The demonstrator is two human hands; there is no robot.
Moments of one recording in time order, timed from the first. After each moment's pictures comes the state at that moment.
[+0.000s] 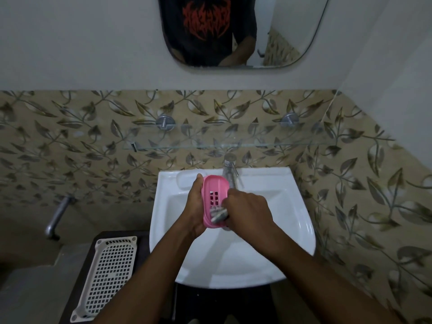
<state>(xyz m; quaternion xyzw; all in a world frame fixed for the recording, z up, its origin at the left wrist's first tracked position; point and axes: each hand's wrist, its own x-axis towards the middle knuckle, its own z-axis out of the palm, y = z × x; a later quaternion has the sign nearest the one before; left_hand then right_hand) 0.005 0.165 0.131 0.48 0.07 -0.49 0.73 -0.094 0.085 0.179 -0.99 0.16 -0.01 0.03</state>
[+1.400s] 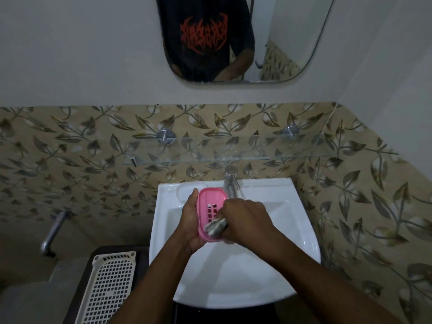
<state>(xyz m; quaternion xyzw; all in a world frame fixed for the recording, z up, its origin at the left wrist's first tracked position) 0.022 0.172 0.128 0.43 0.13 -0.51 0.73 -0.076 0.081 0.198 -0.99 0.14 0.03 0.08</state>
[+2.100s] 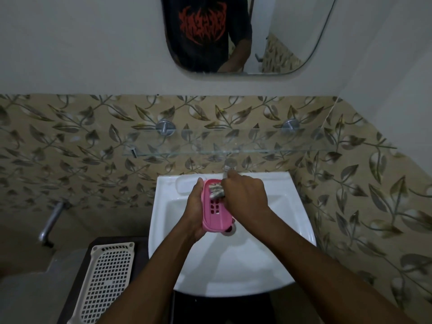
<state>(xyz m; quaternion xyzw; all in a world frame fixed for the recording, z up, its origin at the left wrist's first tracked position) 0.018 0.163 0.131 0.46 0.06 -0.48 0.74 -0.052 0.076 0.196 -0.98 0.18 -0.07 -0.02</state>
